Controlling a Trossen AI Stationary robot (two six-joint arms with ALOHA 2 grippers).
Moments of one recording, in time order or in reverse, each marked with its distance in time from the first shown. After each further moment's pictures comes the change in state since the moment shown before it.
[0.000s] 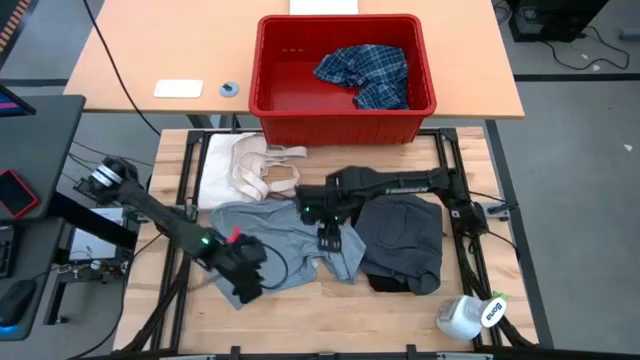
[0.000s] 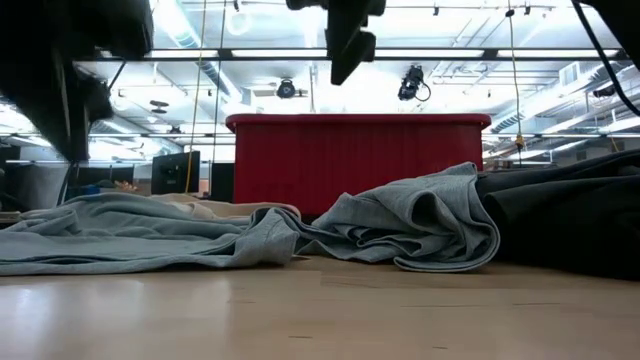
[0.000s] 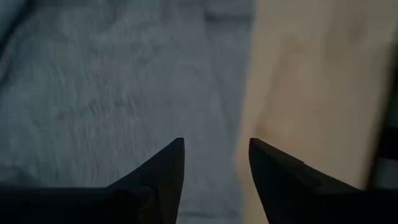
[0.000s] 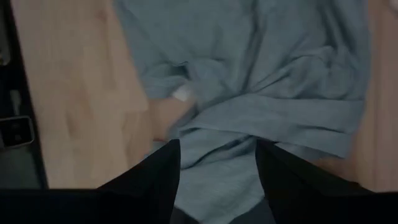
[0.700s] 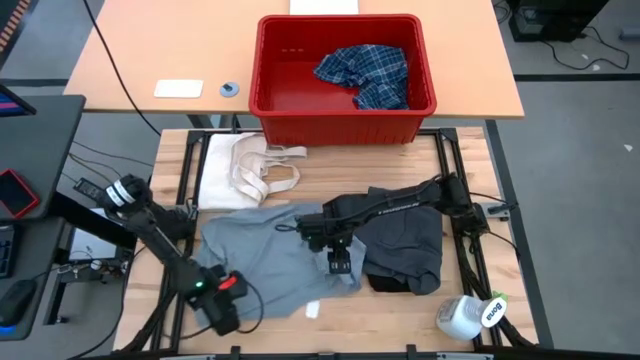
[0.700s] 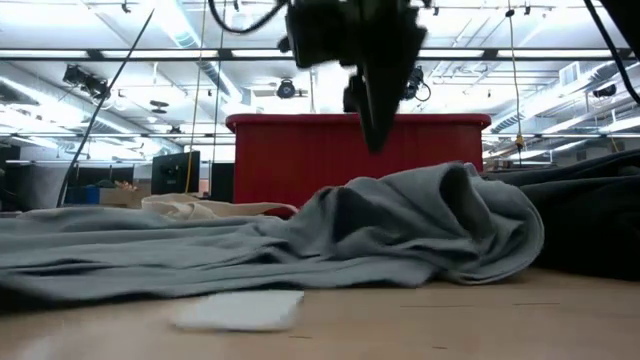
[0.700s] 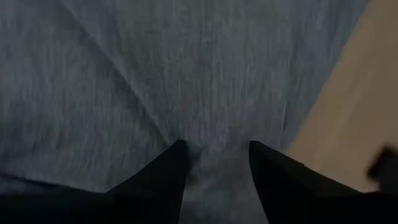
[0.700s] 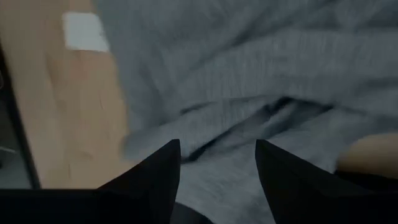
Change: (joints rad) left arm -0.323 0.232 -0.003 -0.023 0.178 -0.361; right arm 0.080 0.004 -0.295 0.140 -0.095 -0.039
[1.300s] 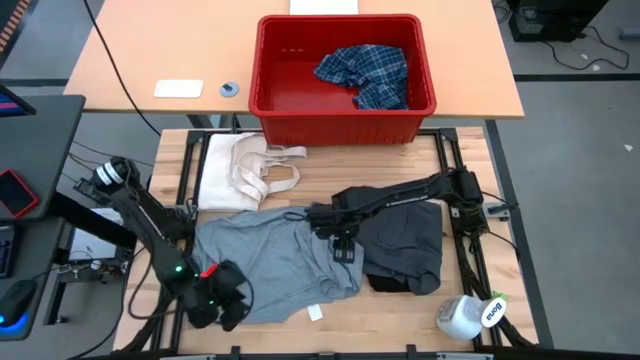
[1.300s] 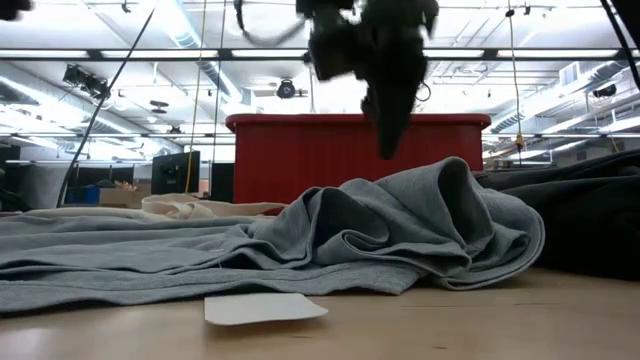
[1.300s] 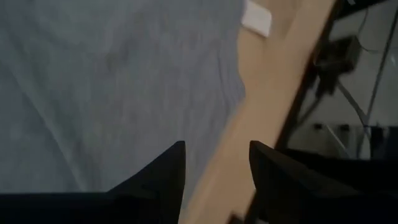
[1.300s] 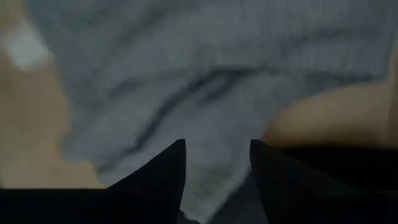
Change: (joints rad) left arm -0.026 -0.225 0.002 0.114 -0.359 -0.187; right arm -0.047 -0.099 -0.170 0.070 0.083 0.060
